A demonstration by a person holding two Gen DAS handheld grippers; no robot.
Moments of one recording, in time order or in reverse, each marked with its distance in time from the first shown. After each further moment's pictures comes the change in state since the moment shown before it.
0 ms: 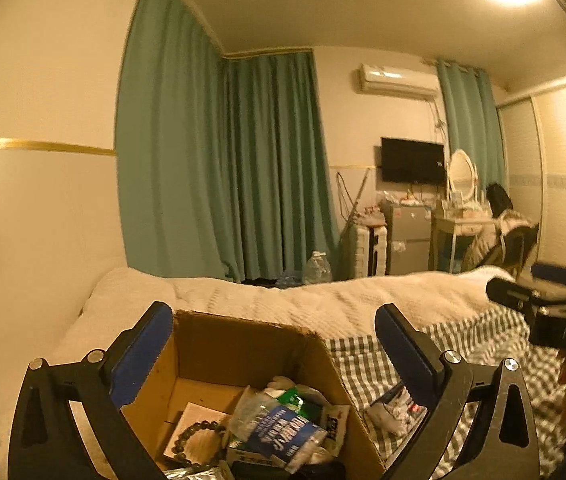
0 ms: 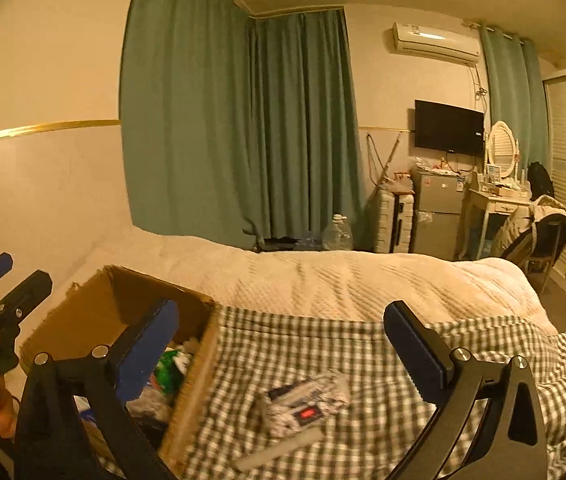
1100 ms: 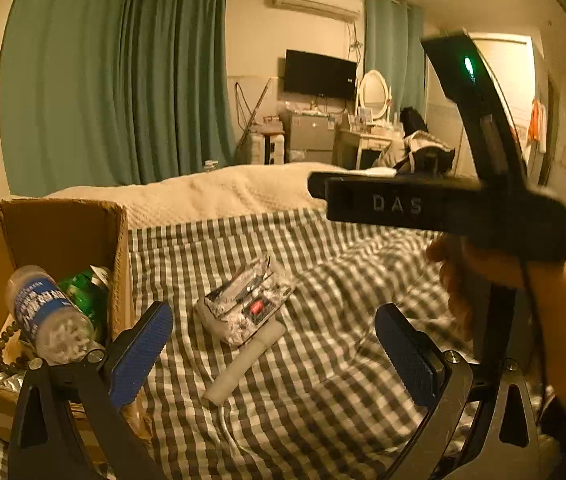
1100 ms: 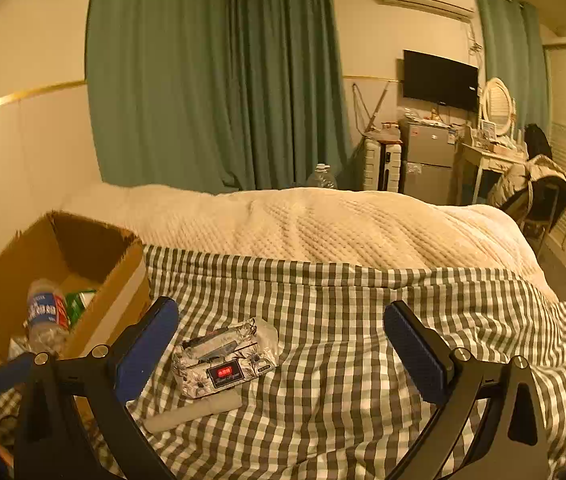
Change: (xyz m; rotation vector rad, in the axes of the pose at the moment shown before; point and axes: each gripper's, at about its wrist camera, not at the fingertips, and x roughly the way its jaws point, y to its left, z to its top) left arm 0.026 -0.144 -0.089 0.041 0.322 -0.328; right arm 0.070 -0.081 -0.055 0.003 0.169 0.004
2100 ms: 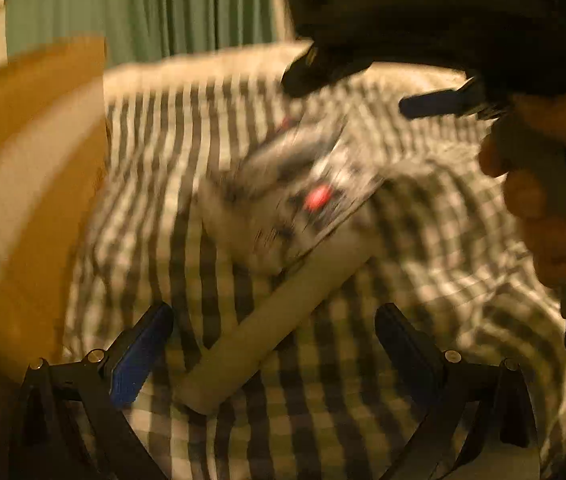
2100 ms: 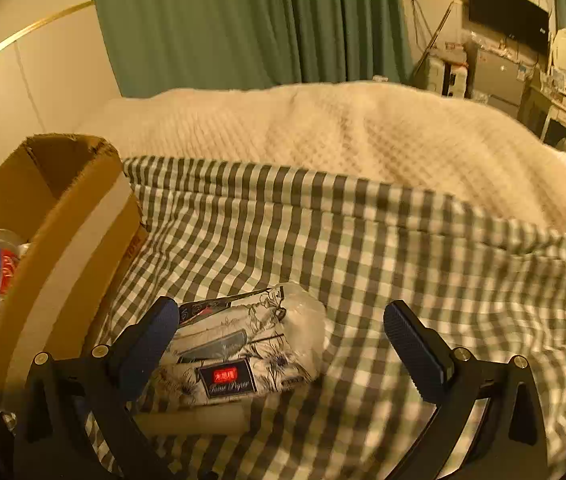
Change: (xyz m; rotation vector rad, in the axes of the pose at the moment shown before) left arm 0.143 0.031 -0.064 -0.138 0.329 0.118; right arm 0.160 0.013 -0.025 -0.013 0.353 0.196
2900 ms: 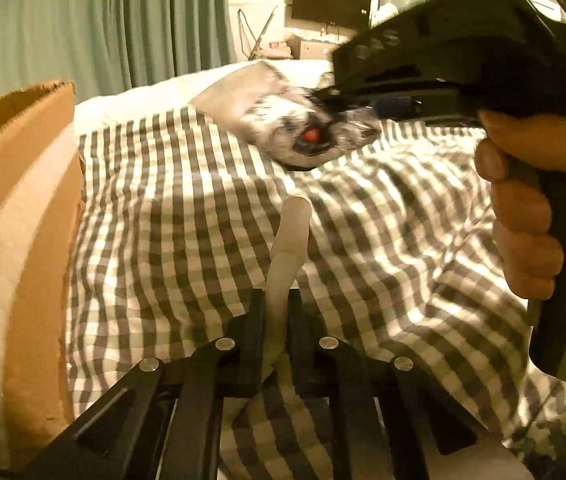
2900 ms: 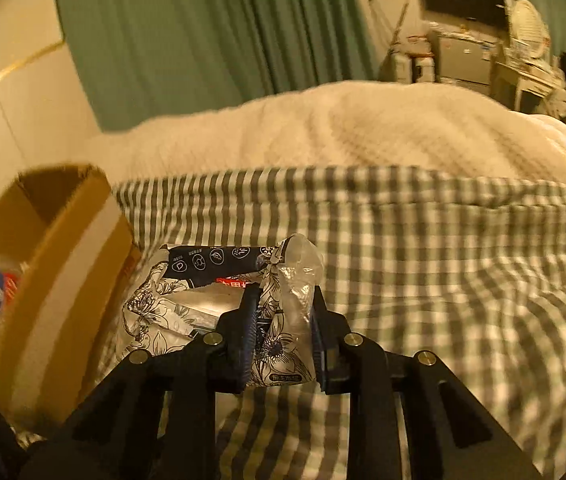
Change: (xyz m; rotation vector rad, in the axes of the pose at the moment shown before) left arm -0.054 -0.013 -0.013 0.142 -0.089 -0.097; right arm -0.045 -0.014 -0.024 0.163 -0.127 -0.046
